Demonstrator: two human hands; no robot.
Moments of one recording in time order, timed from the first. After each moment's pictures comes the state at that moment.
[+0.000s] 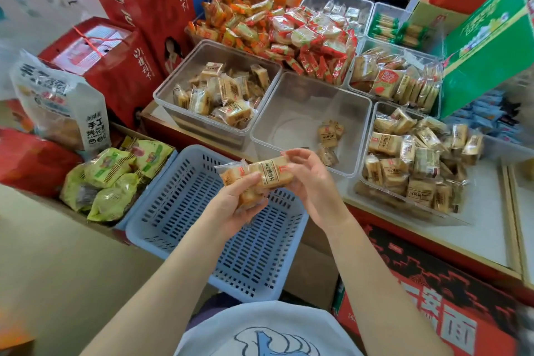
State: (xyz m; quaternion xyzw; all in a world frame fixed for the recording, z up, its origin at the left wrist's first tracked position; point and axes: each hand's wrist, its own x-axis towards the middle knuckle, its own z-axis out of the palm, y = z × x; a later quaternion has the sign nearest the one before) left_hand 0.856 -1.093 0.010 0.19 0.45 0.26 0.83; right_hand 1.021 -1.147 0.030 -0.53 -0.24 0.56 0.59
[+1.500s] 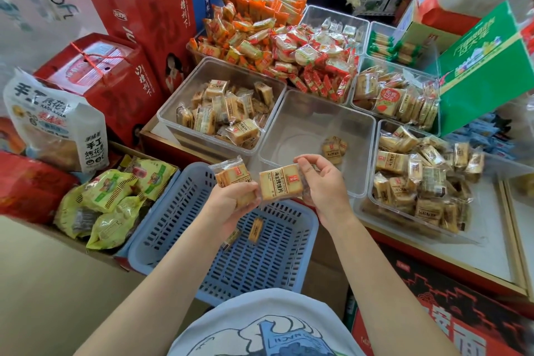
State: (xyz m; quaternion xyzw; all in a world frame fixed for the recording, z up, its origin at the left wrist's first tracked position) left_hand 0.836 -1.033 0.020 0.30 0.48 0.27 0.78; right_hand 1.009 -1.096 0.044 -0.67 -0.23 0.43 0.56
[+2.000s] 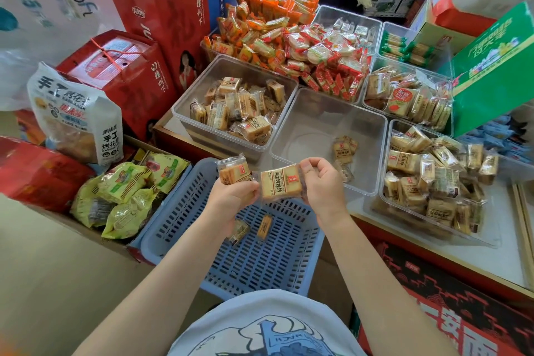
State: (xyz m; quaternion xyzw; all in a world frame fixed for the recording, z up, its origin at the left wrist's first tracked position) left_hand 0.818 -1.034 0.016 0.34 0.55 0.28 0.71; right_hand 0.980 -1.095 0.035 -0.71 -0.25 0.39 0.53
